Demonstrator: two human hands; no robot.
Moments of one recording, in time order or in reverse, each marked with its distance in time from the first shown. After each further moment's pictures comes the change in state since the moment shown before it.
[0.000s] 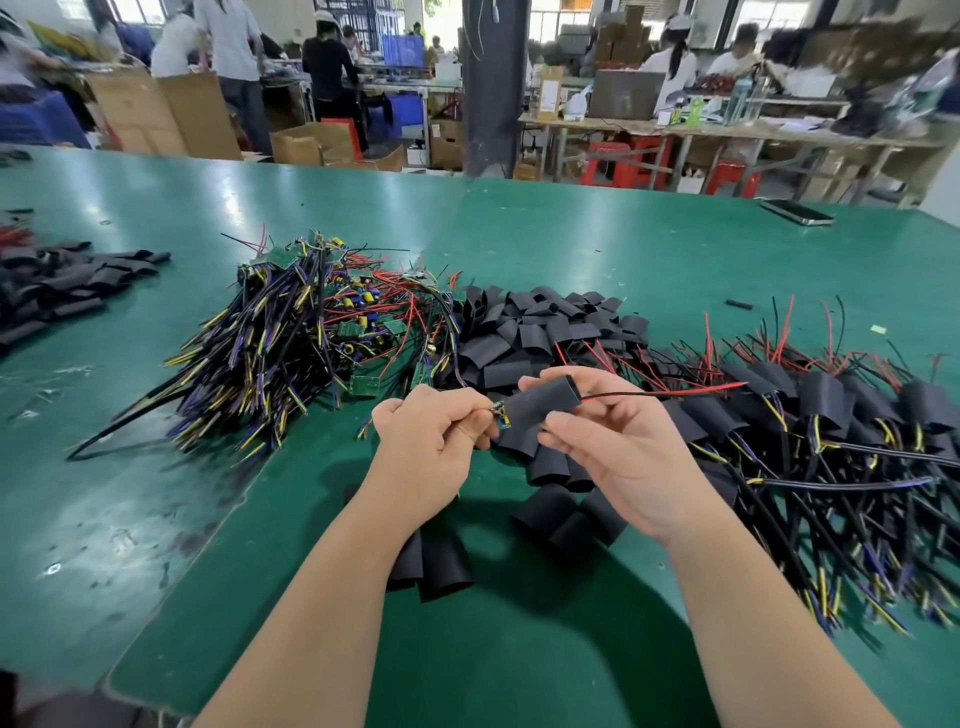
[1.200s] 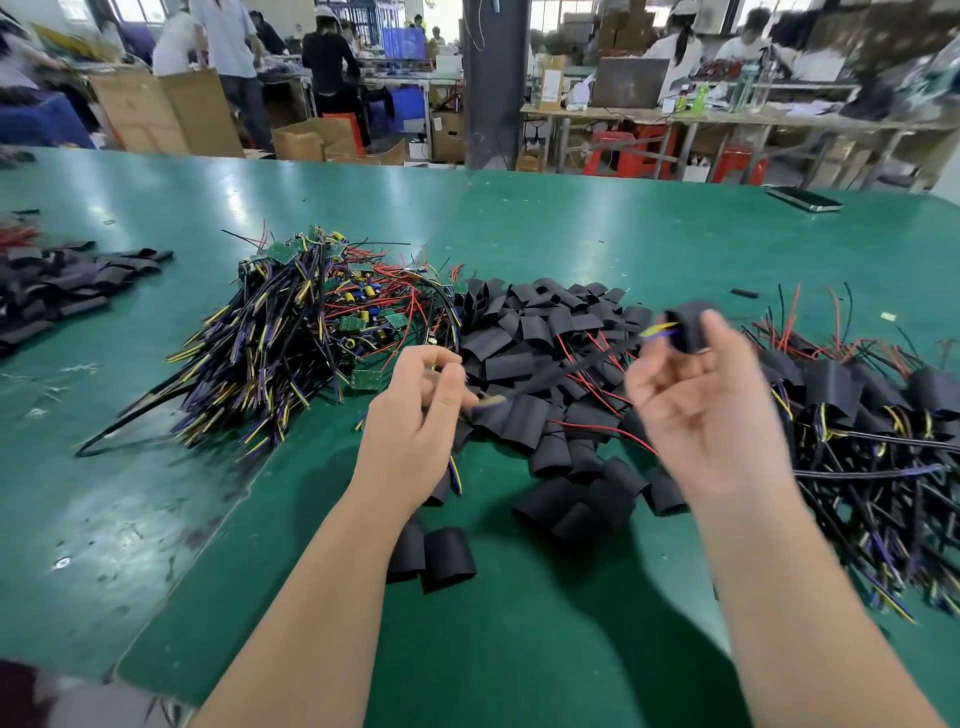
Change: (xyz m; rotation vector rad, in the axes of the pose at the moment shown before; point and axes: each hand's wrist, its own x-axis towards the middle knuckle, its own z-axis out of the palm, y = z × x) left_hand 0.004 -0.013 0.000 -0.164 0.170 -0.053; right_hand 0.006 -0.040 -0.011 0.730 0.590 -0.017
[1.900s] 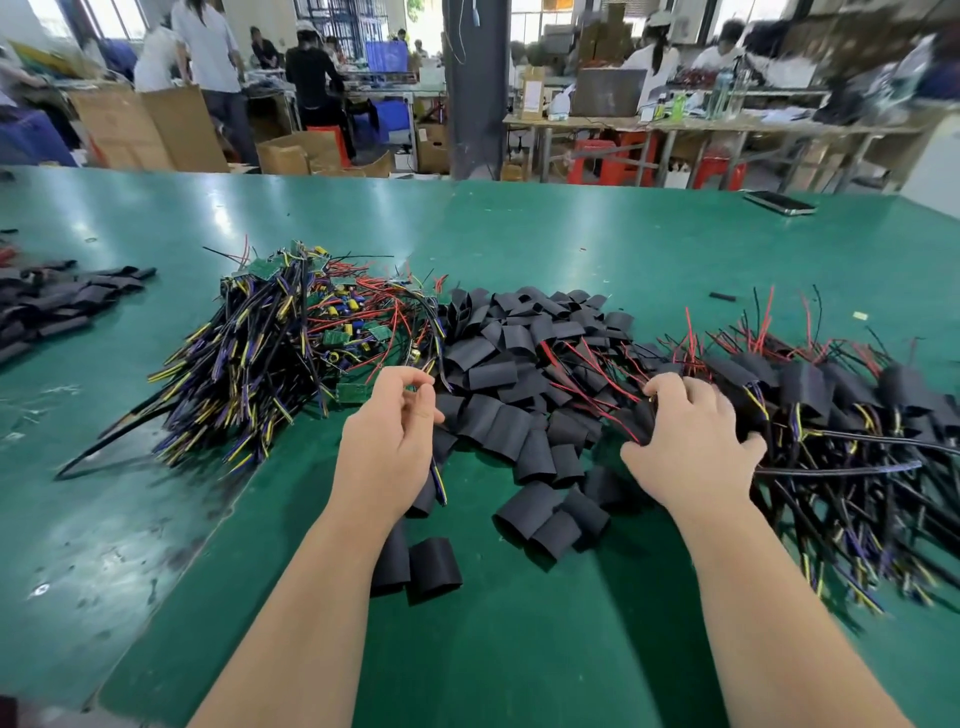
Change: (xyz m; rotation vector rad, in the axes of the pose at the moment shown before) left_hand 0.001 -0.017 -0.001 0.193 0.021 -0.021; right_hand 0.016 0.001 -0.056 -2.296 0.265 -0.246
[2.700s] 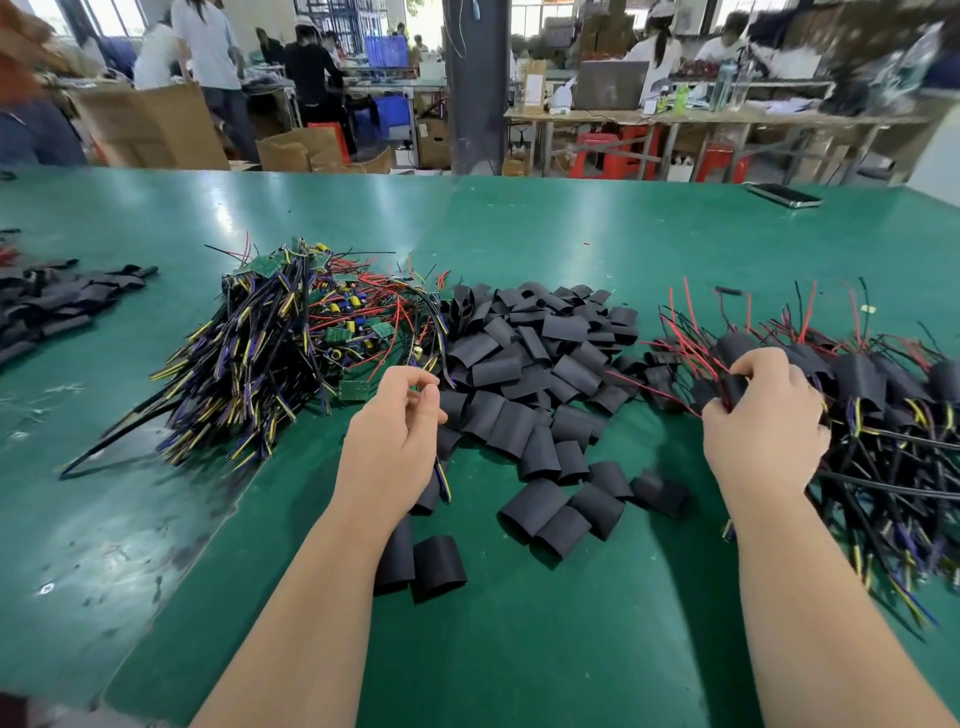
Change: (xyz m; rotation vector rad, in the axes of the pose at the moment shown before) left_hand -0.001 0.001 -0.001 0.019 -0.033 -0.047; right_hand 0.023 0.031 -0.005 0.264 0.354 0.173
